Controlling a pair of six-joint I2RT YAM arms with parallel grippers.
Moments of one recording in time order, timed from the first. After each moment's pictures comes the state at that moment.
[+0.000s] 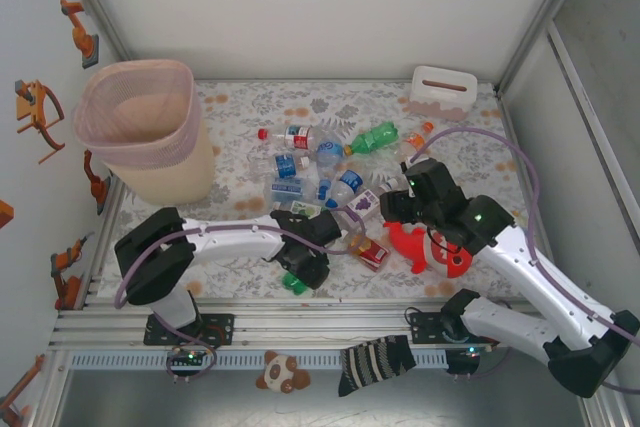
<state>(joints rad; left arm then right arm) -1.17 1.66 0.97 -0.75 -0.02 -0.41 0.69 0.95 0.99 -0.91 0.20 0.39</state>
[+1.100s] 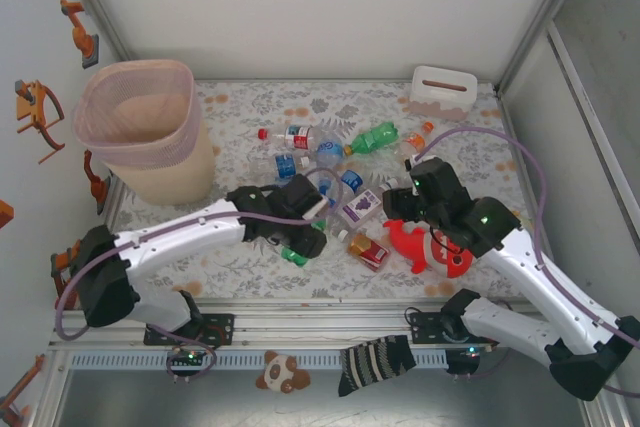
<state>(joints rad) -1.04 1.39 1.11 -0.87 0.01 -0.39 0.69 0.93 1.02 -0.91 0.22 0.39</state>
